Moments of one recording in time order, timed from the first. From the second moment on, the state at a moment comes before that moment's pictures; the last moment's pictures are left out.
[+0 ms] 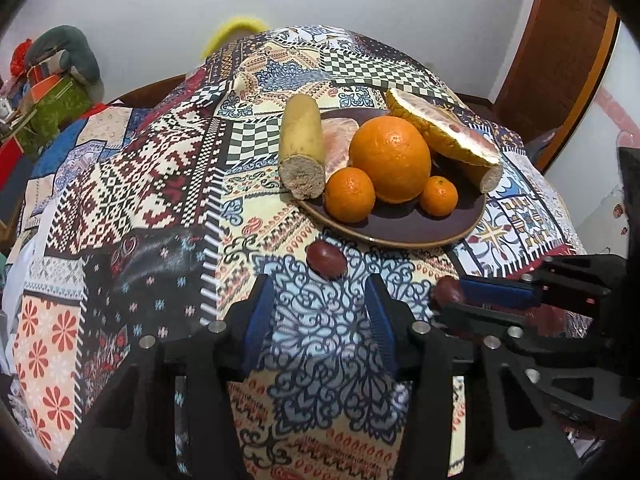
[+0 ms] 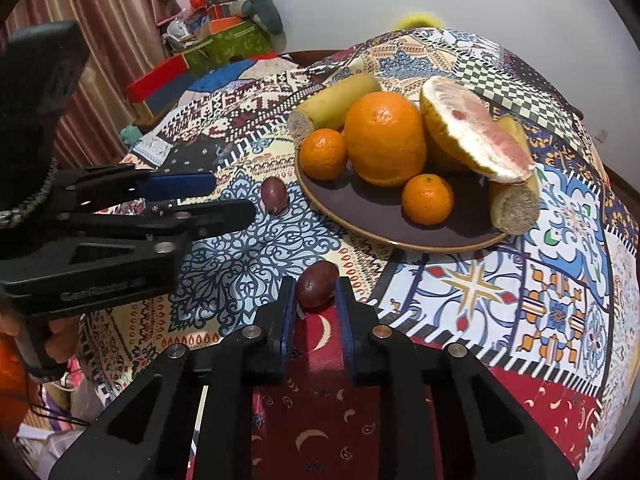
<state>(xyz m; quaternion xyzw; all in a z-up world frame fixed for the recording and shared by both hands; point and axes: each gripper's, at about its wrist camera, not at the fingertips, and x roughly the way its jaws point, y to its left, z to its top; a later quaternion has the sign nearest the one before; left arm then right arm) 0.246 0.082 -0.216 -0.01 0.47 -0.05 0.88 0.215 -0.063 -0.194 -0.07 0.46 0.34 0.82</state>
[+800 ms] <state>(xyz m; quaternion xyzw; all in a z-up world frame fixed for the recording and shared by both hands) 0.257 0.072 -0.219 0.00 0.47 -0.07 0.88 0.232 -0.088 -0.179 -0.05 0.44 0.30 0.84</state>
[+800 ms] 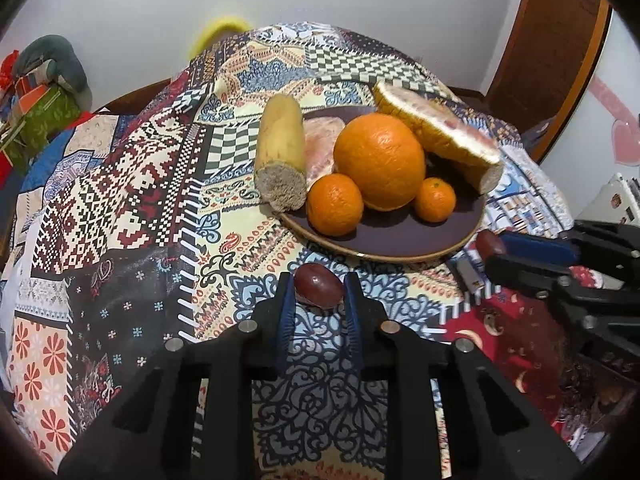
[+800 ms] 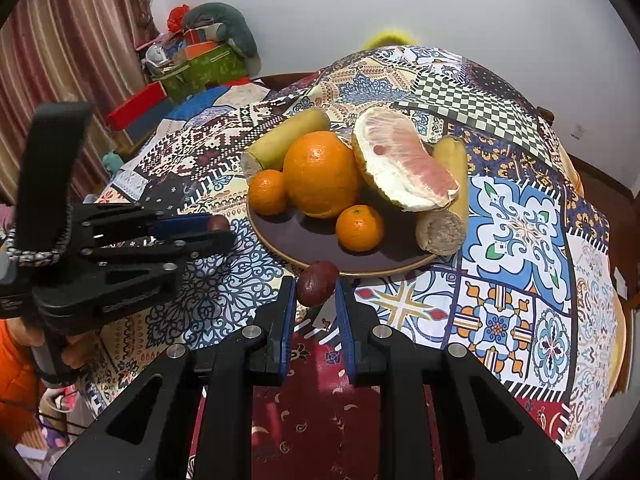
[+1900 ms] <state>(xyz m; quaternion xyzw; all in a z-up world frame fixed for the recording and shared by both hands) 0.278 0.044 -0.212 -0.02 0.46 -0.10 0.88 0.255 -0.086 -0.190 -0.04 0.45 0.31 0.84</state>
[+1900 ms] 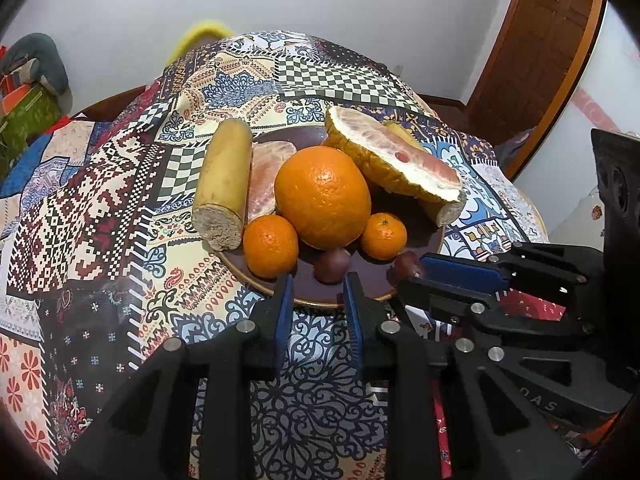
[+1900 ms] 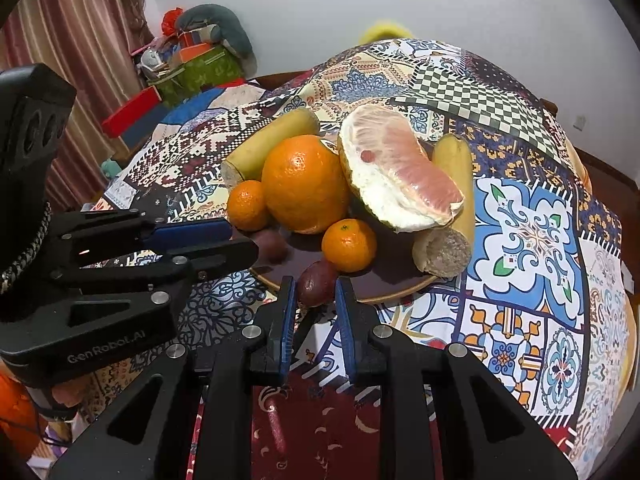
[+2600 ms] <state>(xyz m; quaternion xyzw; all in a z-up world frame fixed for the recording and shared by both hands) 0.230 0.047 -0.154 -0.02 0.40 -0.07 0.91 0.226 -0.103 -0.140 -0.03 0.41 0.31 0.86</state>
